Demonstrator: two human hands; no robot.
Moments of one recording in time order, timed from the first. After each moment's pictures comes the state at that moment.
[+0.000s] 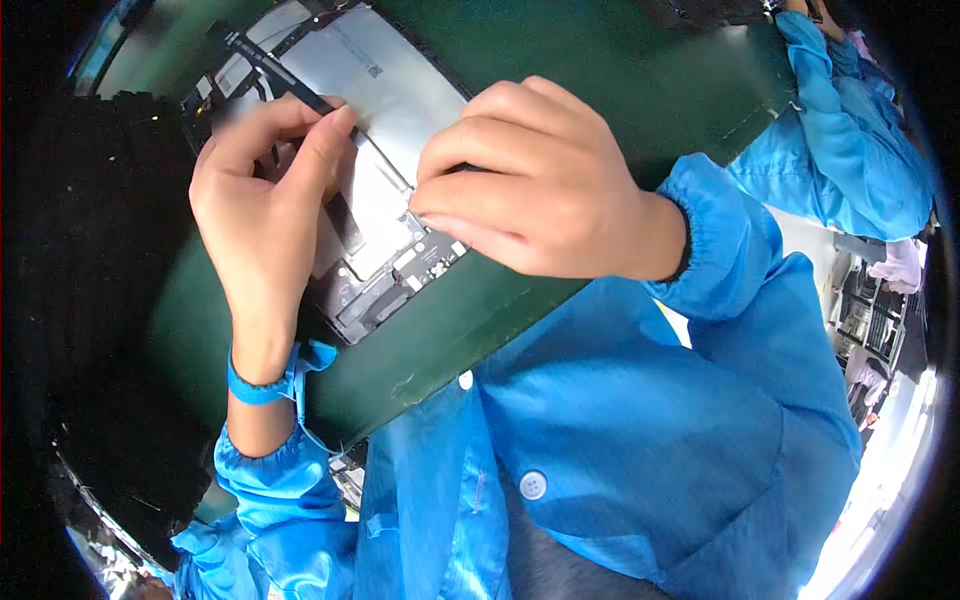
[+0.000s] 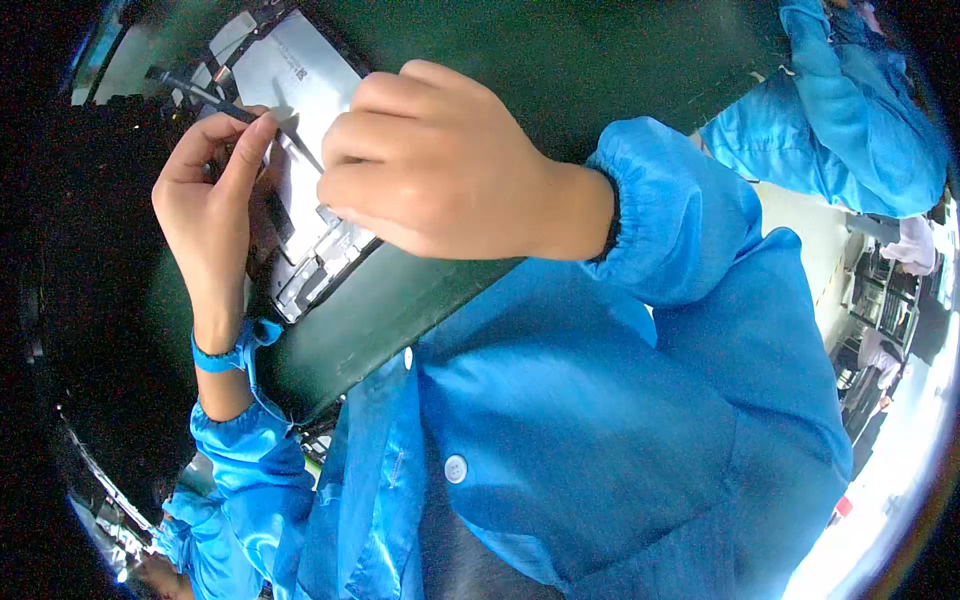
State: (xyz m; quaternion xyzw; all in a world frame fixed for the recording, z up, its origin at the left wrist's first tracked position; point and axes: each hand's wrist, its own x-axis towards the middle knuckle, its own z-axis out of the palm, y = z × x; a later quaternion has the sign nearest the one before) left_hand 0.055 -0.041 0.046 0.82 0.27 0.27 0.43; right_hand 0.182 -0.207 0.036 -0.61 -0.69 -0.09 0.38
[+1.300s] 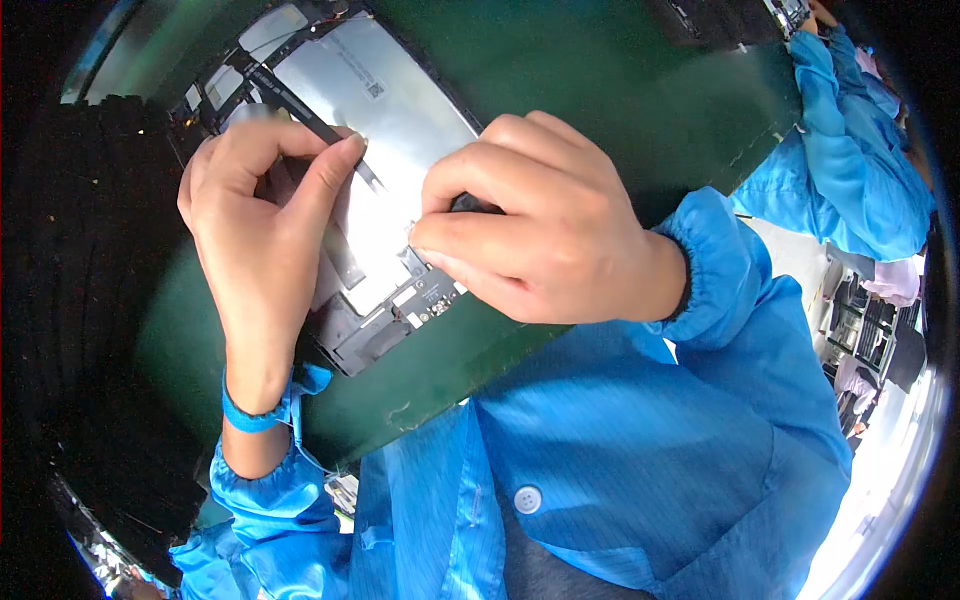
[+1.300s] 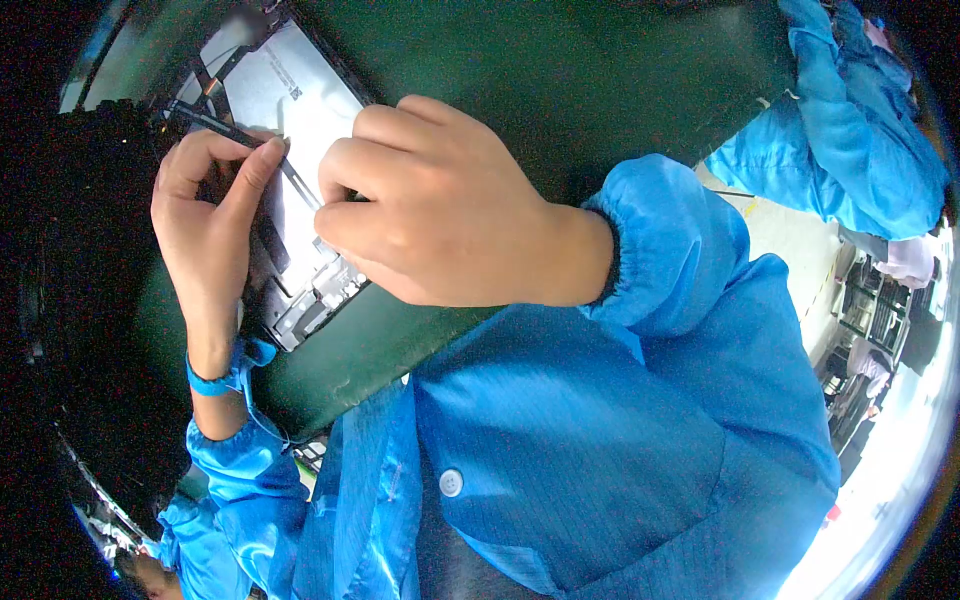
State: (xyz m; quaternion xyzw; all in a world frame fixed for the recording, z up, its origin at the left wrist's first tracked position) left_hand 0.058 -0.034 0.050 0.92 0.20 0.25 0.23; right_hand 0.181 -0.206 0.042 -0.63 -0.68 -0.03 0.38
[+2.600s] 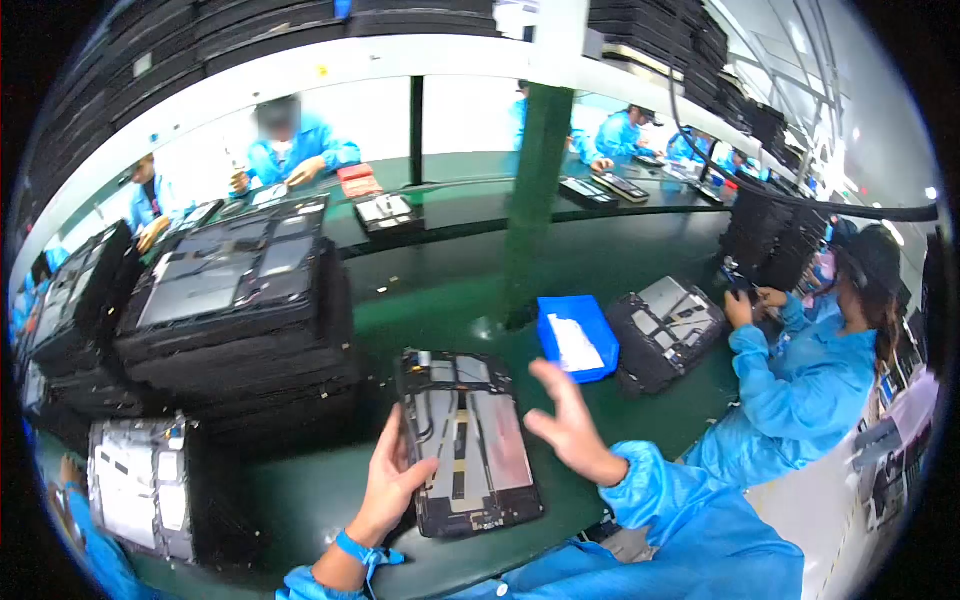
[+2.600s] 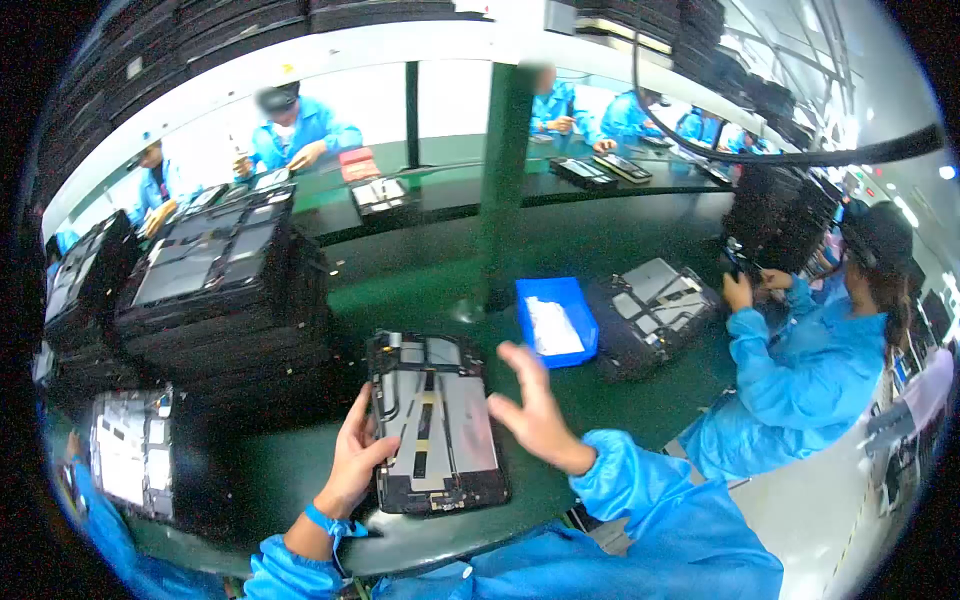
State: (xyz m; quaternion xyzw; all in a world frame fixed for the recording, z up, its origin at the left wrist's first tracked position) left_hand -0.013 -0.032 0.061 0.53 0.18 0.27 0.78; right_hand 0.219 -0.177 0.058 -0.64 -0.52 0.13 0.56
